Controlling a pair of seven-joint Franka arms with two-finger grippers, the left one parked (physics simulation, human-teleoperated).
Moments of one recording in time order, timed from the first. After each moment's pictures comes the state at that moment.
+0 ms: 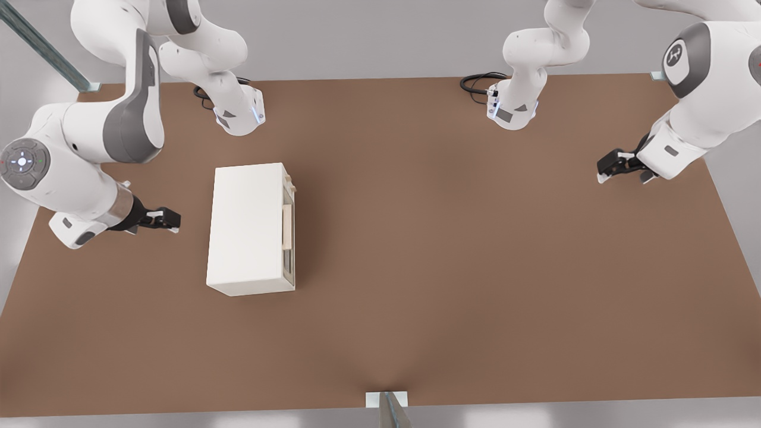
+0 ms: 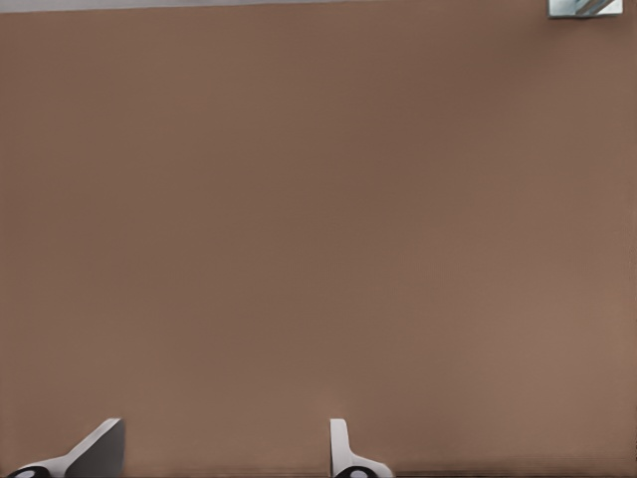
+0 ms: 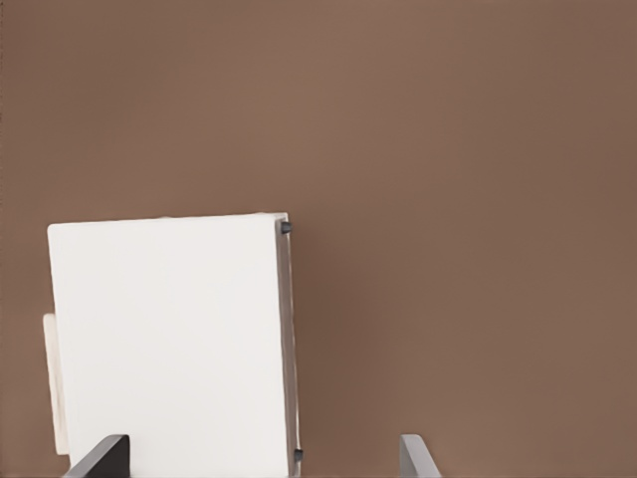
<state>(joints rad) 0.25 0.26 -0.23 -1.32 0.05 1.50 0.00</state>
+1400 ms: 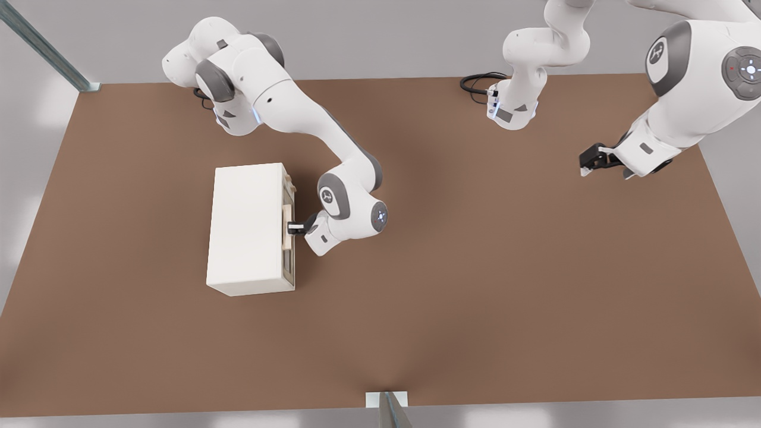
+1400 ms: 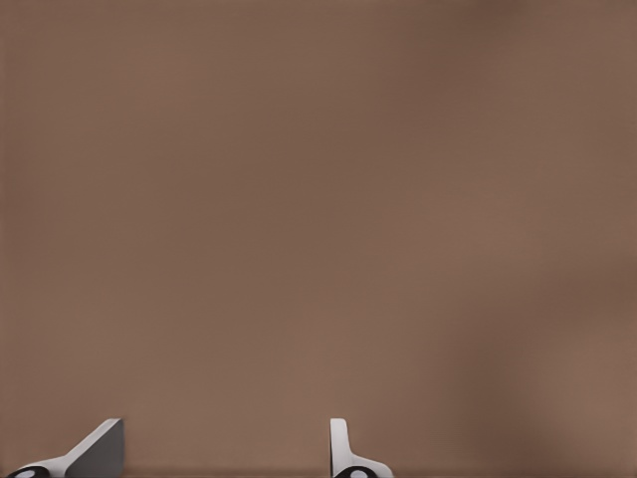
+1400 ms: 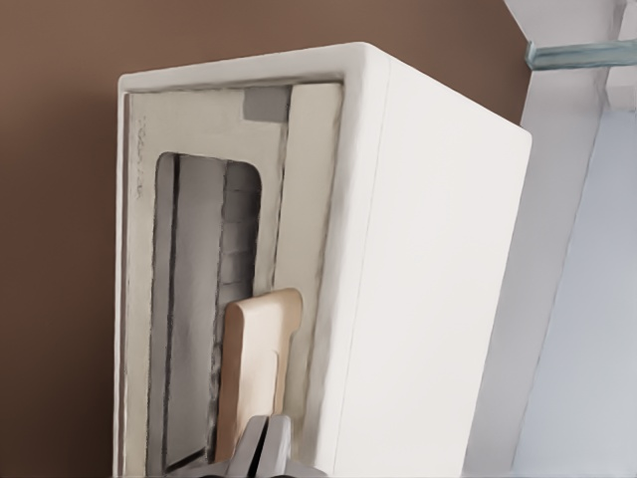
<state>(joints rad) 0.78 0.81 -0.11 -1.16 -0.48 1.27 0.60</state>
